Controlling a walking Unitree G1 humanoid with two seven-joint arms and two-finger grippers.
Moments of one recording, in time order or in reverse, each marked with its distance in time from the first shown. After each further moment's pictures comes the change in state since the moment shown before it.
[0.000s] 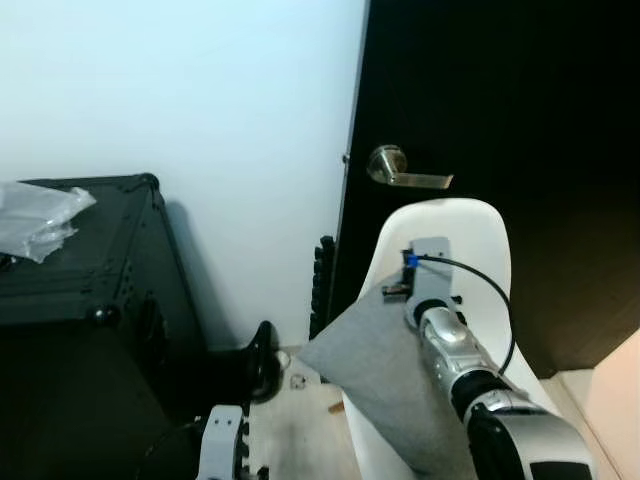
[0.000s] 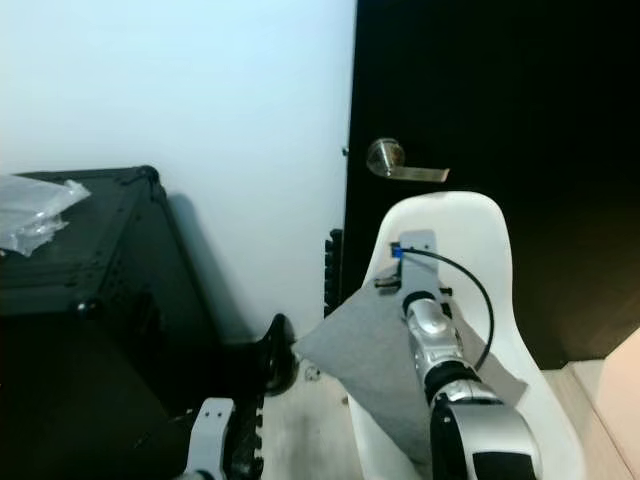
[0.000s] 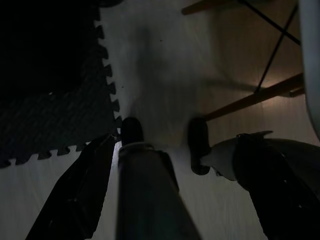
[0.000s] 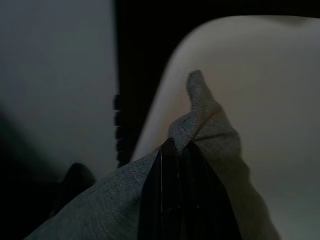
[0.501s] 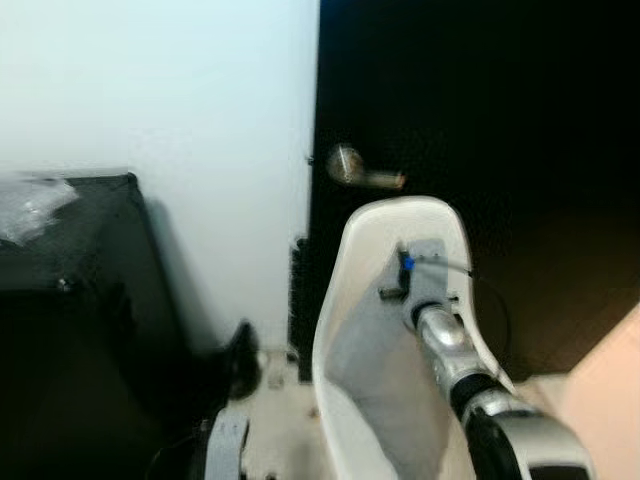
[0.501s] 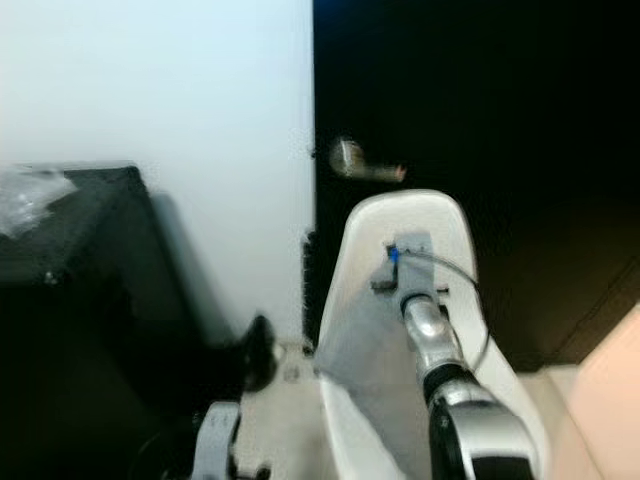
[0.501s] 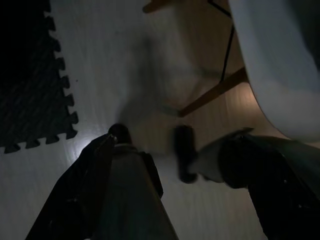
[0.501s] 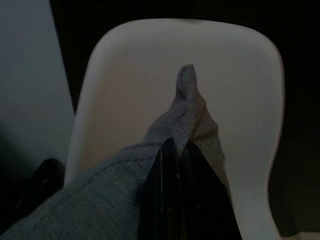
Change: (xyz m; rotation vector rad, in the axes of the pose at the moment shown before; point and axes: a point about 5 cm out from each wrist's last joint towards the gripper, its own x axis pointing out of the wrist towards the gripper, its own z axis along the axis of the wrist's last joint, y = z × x) left arm 0.000 -0.008 -0.007 -0.026 0.012 -0.022; right arm 0.000 0.003 0.002 -0.023 -0.016 0.025
